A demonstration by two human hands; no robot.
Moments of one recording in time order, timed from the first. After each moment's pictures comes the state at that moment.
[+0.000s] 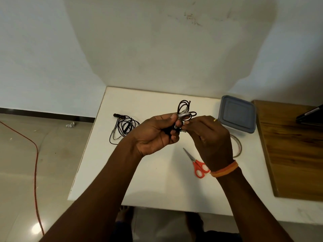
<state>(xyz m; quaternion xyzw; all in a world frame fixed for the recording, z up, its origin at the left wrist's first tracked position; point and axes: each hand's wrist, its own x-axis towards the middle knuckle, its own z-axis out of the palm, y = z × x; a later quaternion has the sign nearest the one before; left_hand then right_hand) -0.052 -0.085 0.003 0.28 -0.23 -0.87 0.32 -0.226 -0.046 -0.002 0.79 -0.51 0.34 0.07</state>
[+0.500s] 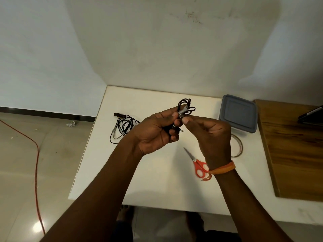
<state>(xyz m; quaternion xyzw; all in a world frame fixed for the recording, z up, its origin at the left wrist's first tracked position) -0.052 -0.086 0.007 0.30 -0.27 -0.86 0.33 -0.205 -0.042 0.019 0.54 -0.54 0.55 -0.34</state>
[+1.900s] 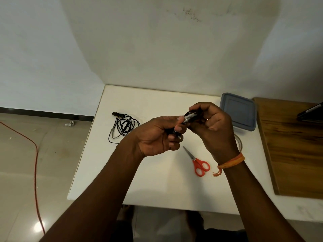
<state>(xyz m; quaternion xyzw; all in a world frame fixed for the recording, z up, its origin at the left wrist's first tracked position) -0.055 -0.082 0.013 0.27 -0.26 -0.90 0.23 -0.226 -0.056 0.018 0.59 -0.53 0.48 -0.38</state>
